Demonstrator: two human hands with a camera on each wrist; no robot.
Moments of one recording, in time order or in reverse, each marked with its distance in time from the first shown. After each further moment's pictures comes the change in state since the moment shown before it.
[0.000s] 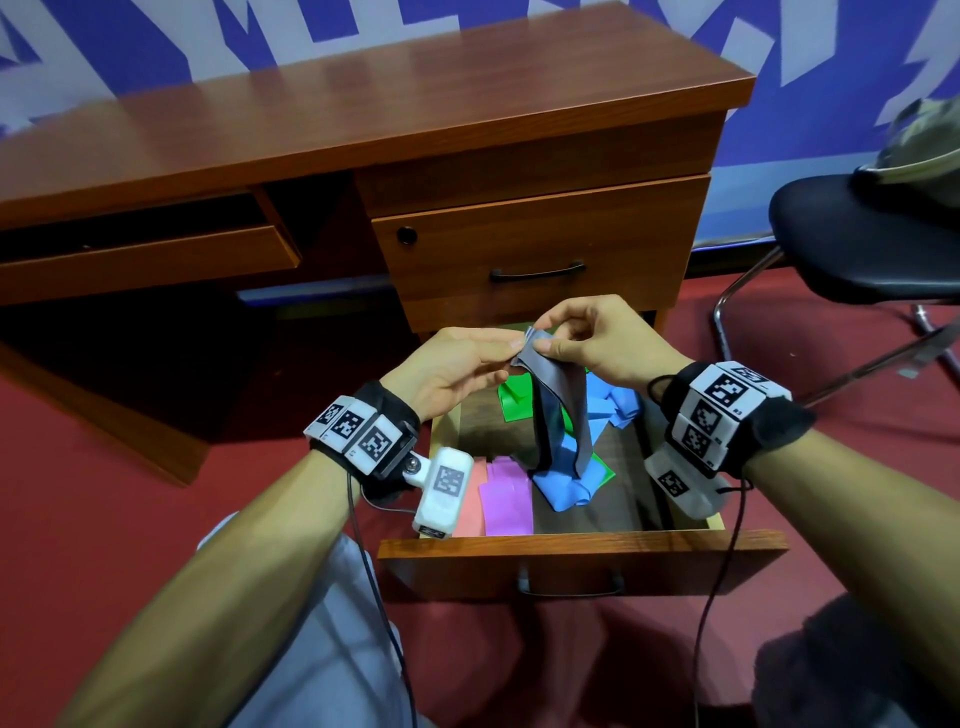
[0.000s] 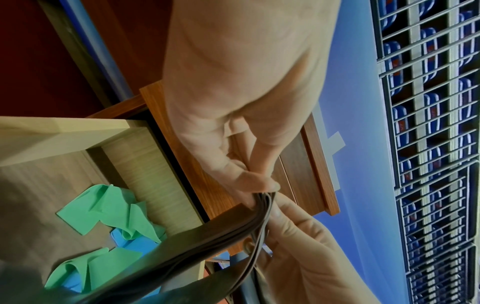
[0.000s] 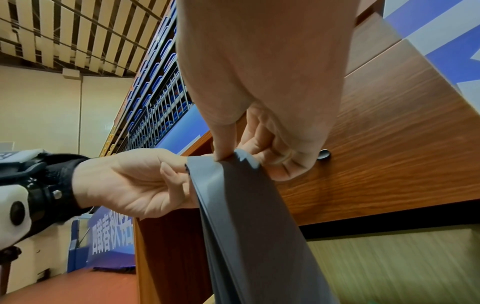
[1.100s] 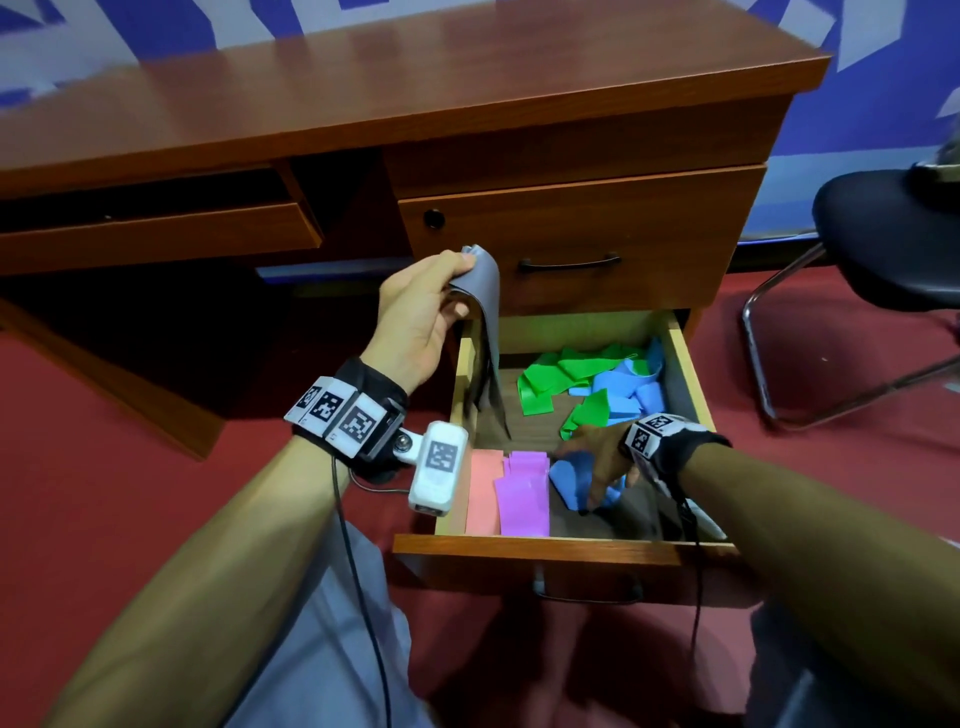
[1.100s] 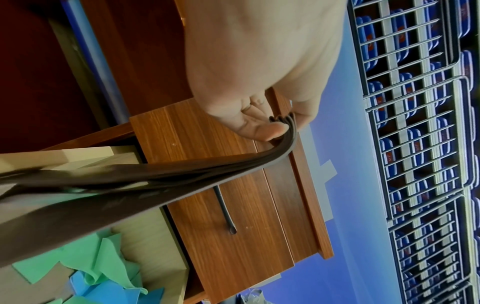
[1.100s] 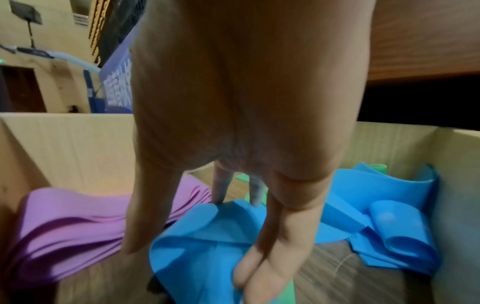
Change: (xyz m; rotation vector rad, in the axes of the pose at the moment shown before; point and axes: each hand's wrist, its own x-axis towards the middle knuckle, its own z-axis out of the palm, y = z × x) left_hand -0.004 0.032 -0.033 -0.335 0.358 0.370; right_hand 0.005 0.095 0.061 -0.853 -0.906 0.484
